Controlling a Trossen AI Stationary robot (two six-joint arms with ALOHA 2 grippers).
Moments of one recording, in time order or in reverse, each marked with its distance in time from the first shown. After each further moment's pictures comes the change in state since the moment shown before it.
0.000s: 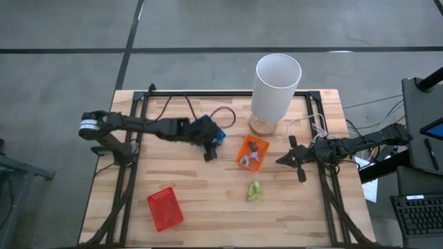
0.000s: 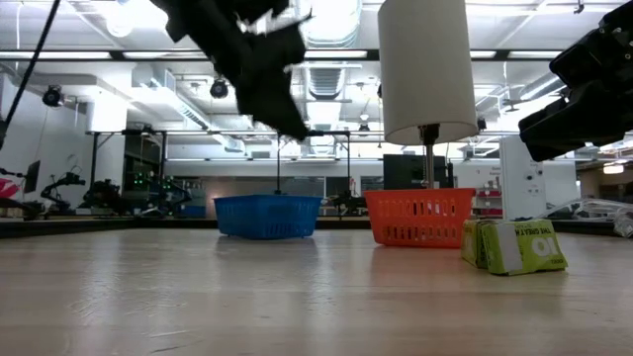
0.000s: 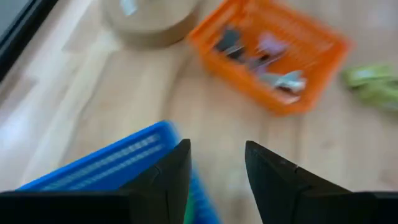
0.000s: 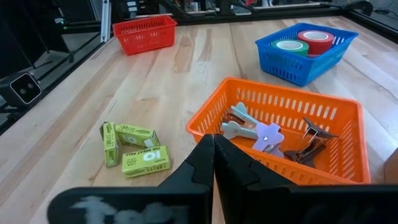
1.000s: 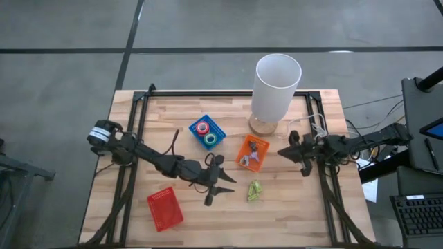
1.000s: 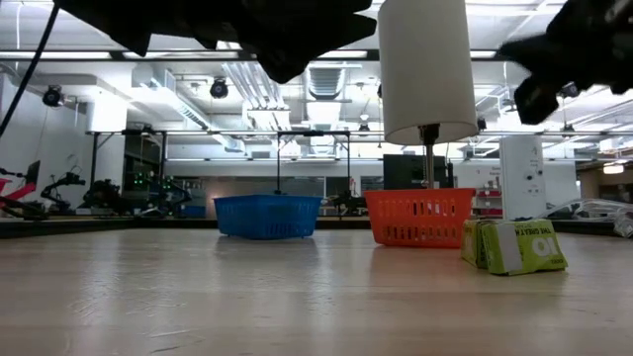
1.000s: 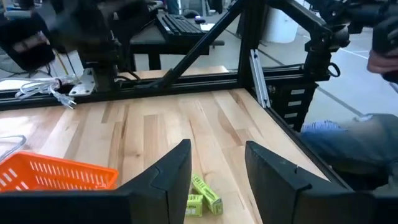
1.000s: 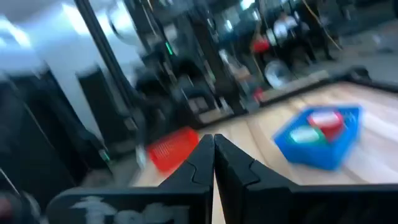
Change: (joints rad) left arm -0.403 0.154 -0.220 1.000 0.022 0.062; right arm 0.000 0.008 0.000 0.395 0.062 0.238
